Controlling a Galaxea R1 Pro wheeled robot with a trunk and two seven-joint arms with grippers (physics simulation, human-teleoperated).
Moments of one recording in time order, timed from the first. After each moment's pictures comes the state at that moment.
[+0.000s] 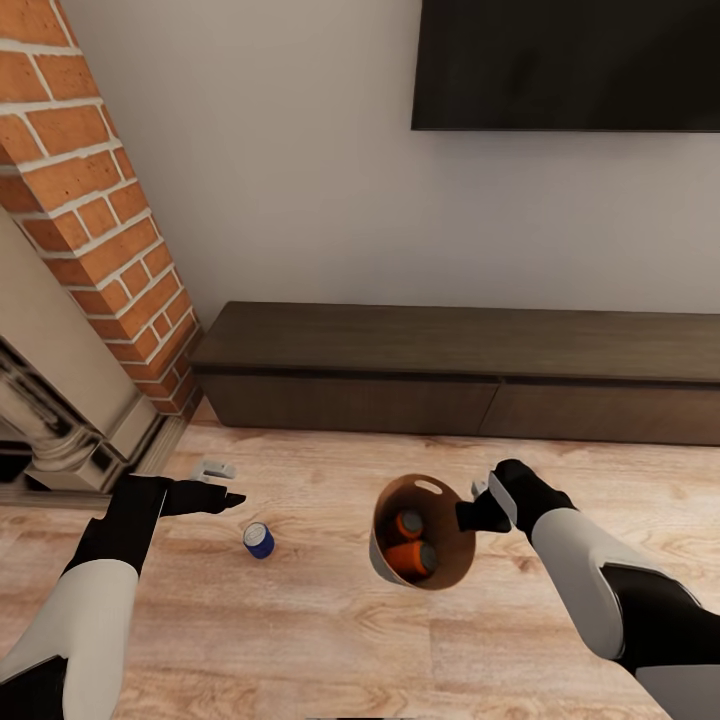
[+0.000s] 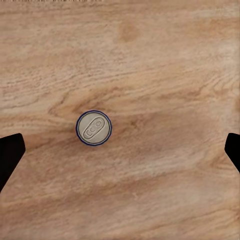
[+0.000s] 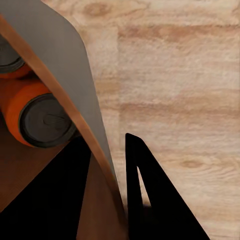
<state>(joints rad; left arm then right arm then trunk) -0.81 0.08 0.43 -0.78 -0.68 0.56 -0.77 -1.03 -0.03 -0.14 -0.27 0.12 0.90 0.16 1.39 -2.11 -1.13</state>
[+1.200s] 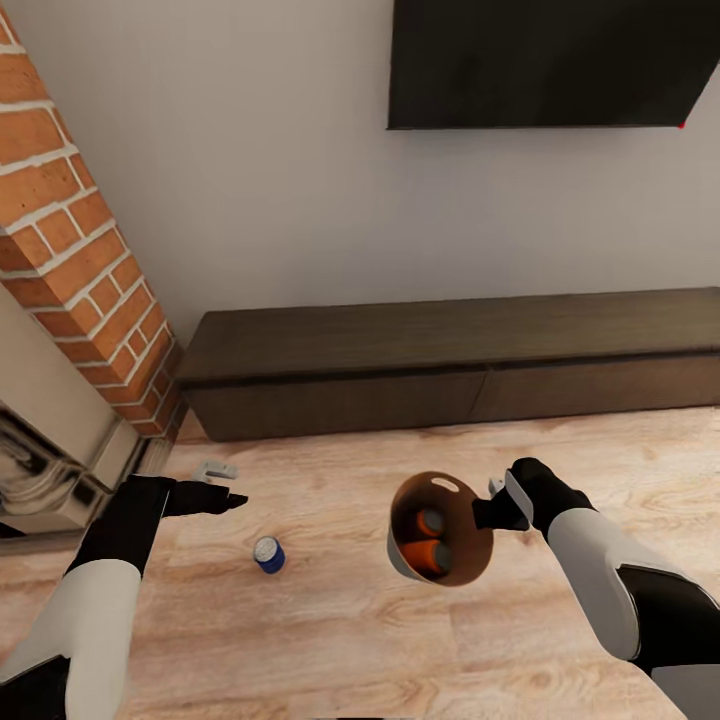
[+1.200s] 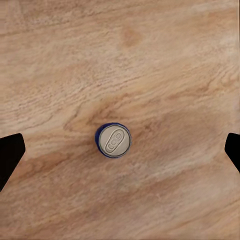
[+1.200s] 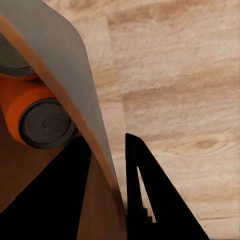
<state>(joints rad) -0.81 0.07 0.43 -0.78 -0.68 0.57 -0.77 -1.03 -0.08 -0.15 -0.29 0.12 0.91 0.15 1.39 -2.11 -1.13</state>
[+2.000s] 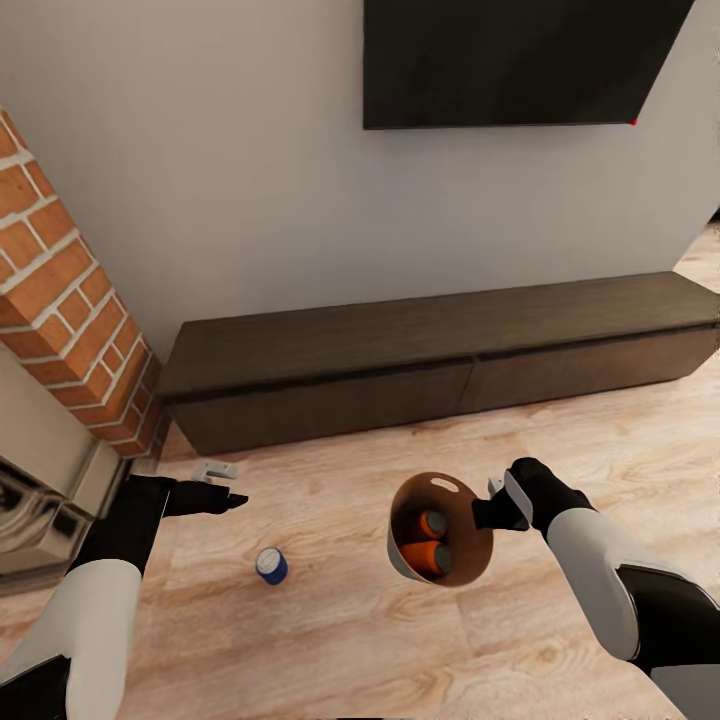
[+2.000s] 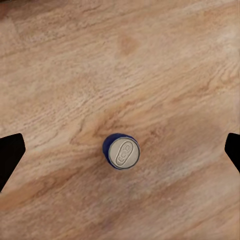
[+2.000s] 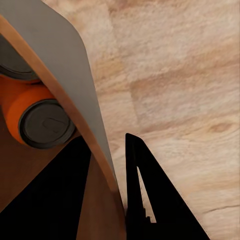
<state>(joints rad) -0.81 0.07 0.43 -0.78 -0.68 0.57 -0.77 -1.03 -0.08 -0.14 -0.29 0.13 0.91 0.15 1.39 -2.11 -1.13</state>
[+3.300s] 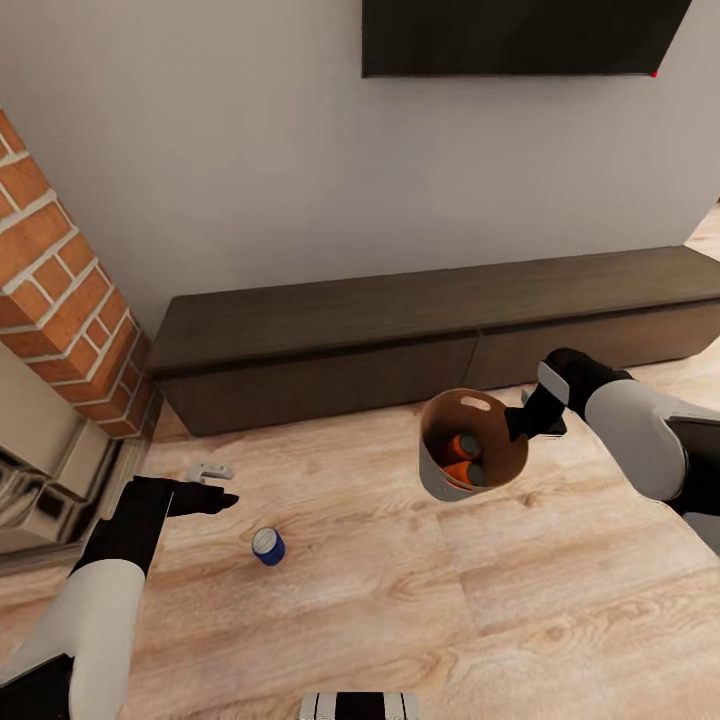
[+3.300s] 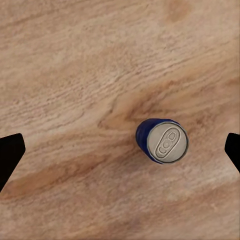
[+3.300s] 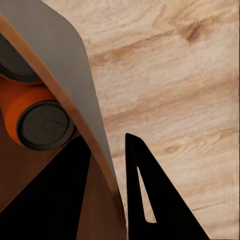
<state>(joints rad) -0.81 0.06 0.44 -0.76 -0.68 0.58 -0.59 -1.52 -0.18 -0.05 0.00 0.15 1.05 0.15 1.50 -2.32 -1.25</state>
